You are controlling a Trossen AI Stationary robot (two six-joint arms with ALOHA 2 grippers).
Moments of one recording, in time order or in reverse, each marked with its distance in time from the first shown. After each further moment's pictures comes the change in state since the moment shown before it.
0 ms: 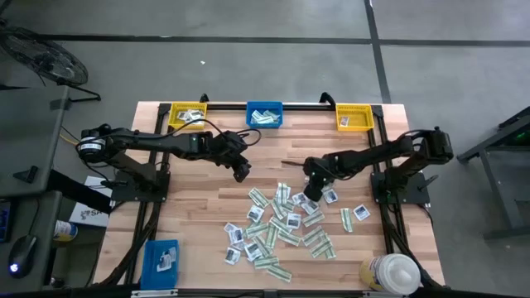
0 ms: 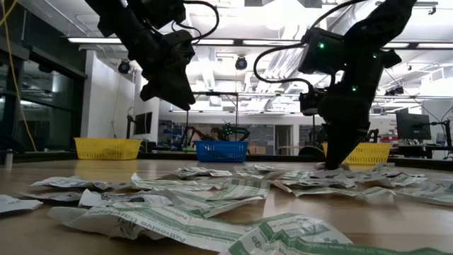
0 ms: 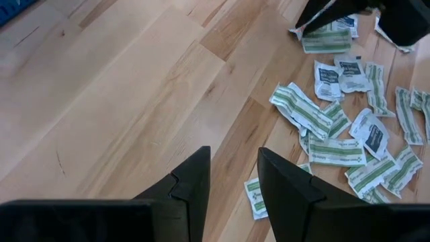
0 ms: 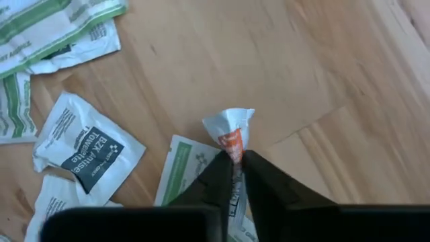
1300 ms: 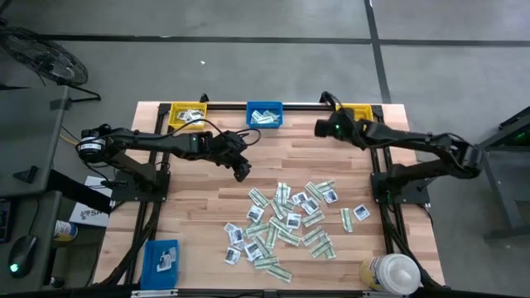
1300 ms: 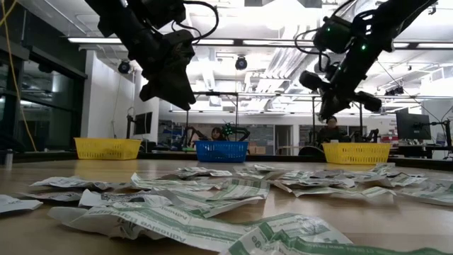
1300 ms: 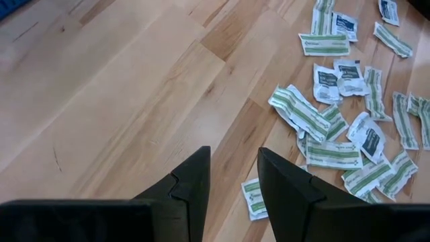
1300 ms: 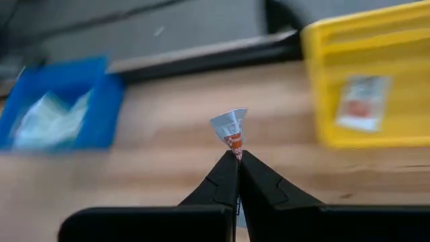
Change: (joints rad) left arm 0.000 0.000 0.000 0.002 0.000 -0.027; right arm -0.469 -0.362 -0.001 -0.005 0.413 0.475
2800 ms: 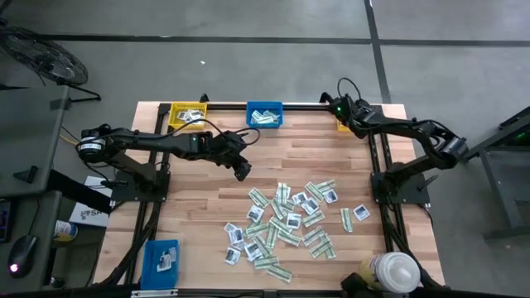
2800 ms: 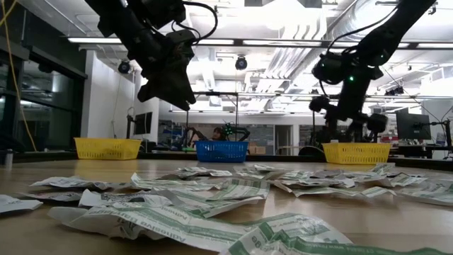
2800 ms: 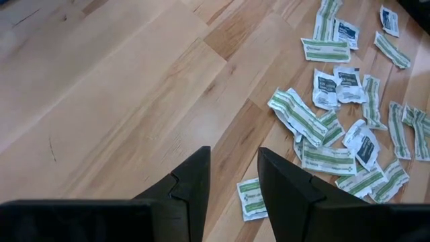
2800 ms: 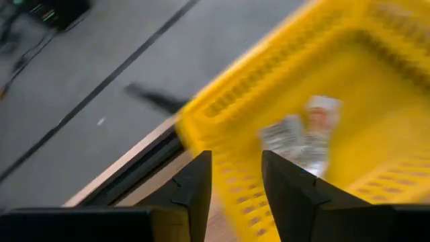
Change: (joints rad) left arm 0.000 0.000 0.000 -0.002 0.000 -0.061; right arm -0.293 0.205 0.002 0.122 0.070 0.327
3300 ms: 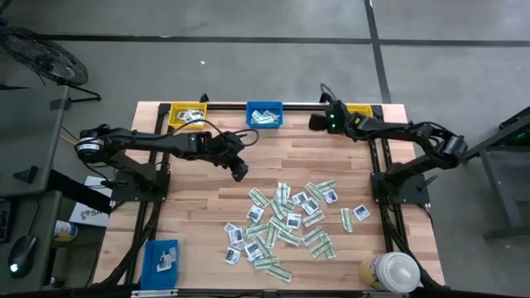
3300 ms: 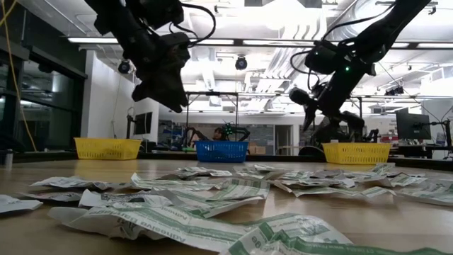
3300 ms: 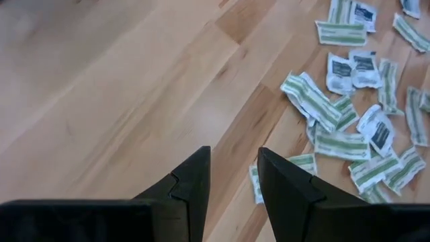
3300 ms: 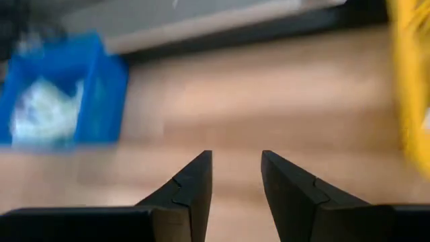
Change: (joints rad) left arm 0.000 -0.017 0.000 -0.073 -0.013 0.013; right arm 0.155 -0.001 0.000 0.114 -0.308 -0.407
